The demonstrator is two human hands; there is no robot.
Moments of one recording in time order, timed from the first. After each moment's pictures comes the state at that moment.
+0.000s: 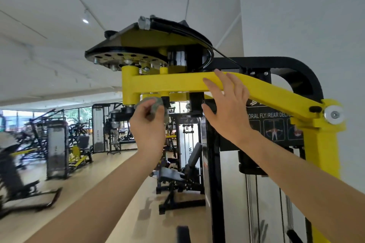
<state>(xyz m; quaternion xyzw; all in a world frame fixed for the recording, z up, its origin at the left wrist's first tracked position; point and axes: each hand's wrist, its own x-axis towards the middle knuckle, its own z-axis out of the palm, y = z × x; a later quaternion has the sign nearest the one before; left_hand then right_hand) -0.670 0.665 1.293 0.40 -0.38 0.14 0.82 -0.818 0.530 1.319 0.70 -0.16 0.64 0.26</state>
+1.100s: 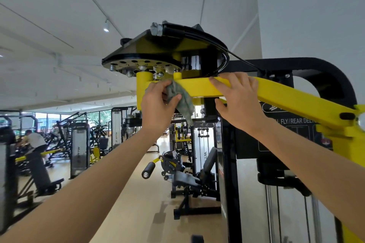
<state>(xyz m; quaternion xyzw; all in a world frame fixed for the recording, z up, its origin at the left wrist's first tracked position) -0.641 0.675 1.354 0.54 -0.50 0.37 0.57 -0.810 0.516 1.360 0.72 -0.16 0.59 0.32</state>
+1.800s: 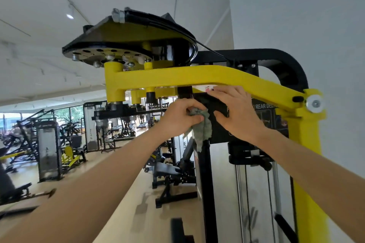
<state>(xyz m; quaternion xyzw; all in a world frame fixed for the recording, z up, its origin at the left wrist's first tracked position) -0.708 0.620 1.317 0.56 -0.70 0.09 0.43 -0.884 0.515 1.294 0.81 -0.15 0.55 0.13</state>
